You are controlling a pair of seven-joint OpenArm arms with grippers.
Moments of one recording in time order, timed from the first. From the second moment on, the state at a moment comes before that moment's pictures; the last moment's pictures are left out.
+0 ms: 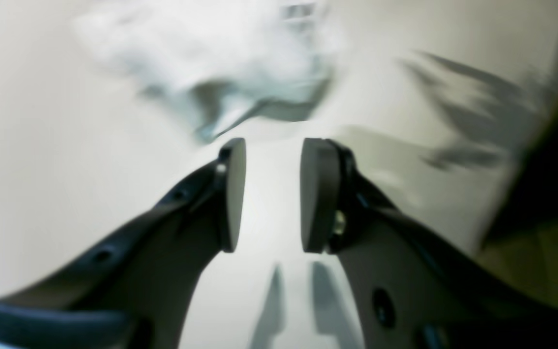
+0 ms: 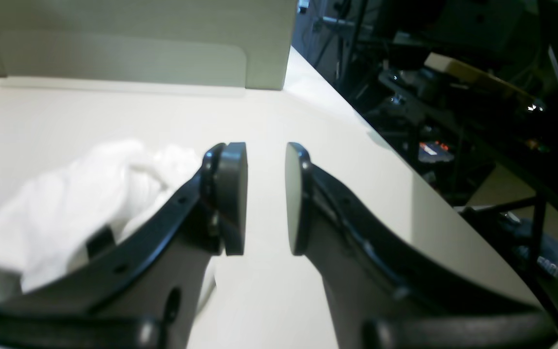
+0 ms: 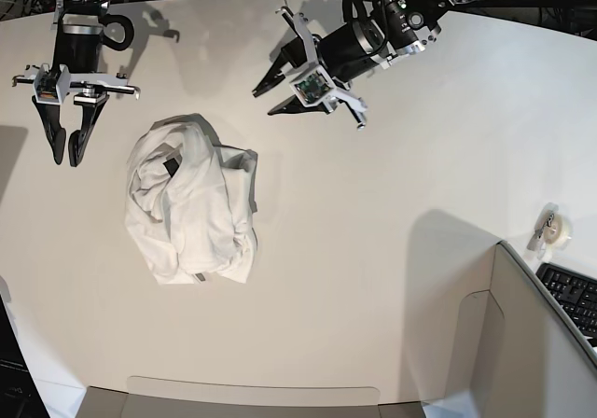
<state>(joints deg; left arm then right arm) 9.7 -25.9 40.0 117.4 -14.2 -13.6 26.9 -31.9 9.5 16.9 117.0 9.4 -1.0 7.8</state>
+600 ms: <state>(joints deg) 3.3 -20.3 39.7 115.7 -16.0 -18.2 33.7 -7.8 18.7 17.1 108.8 23.5 15.3 -23.4</state>
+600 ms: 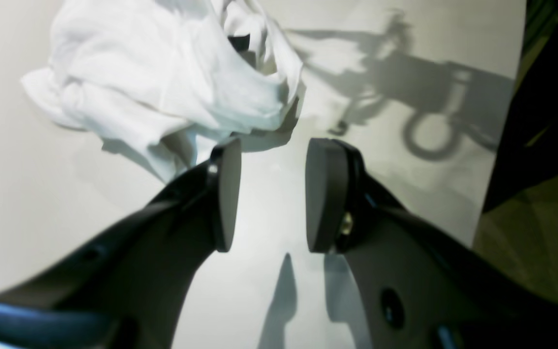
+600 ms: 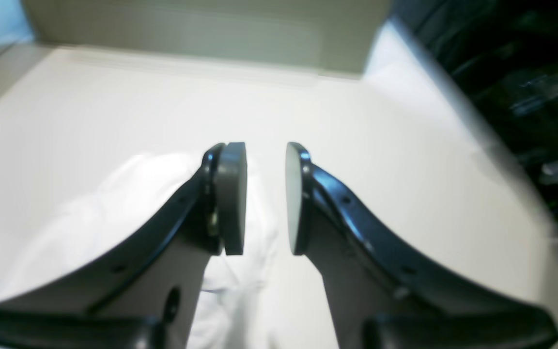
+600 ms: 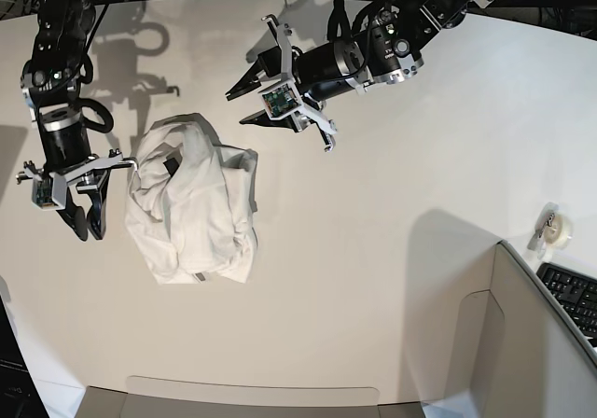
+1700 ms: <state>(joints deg) 6.0 -19.0 40.1 111.1 -15.8 -12.1 33.5 8.7 13.4 4.6 95.3 28.2 -6.8 -42.6</state>
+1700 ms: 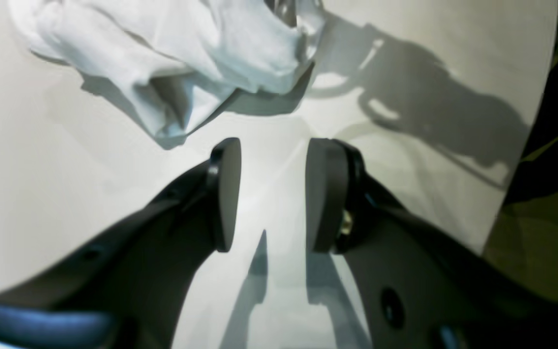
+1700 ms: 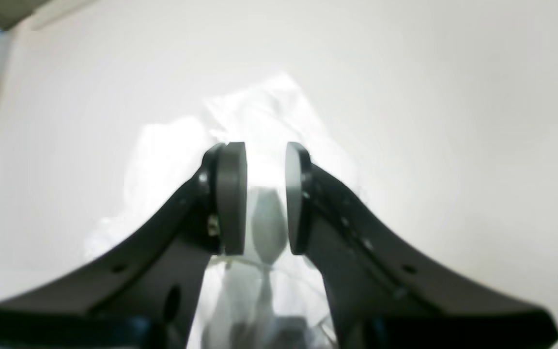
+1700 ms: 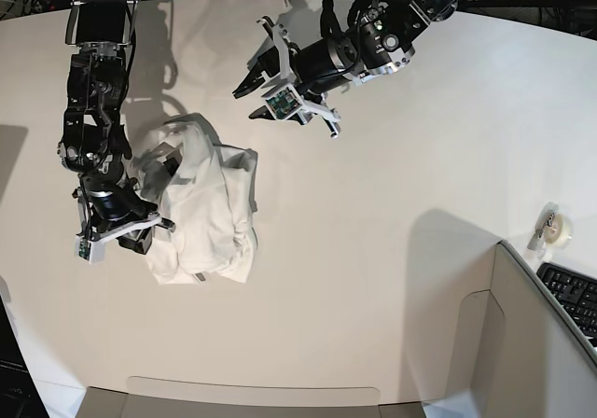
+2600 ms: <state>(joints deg) 7.1 -18.8 29.7 116.0 -16.3 -11.7 33.1 3.2 11.9 11.7 104.1 28.2 -7.8 -51.9</state>
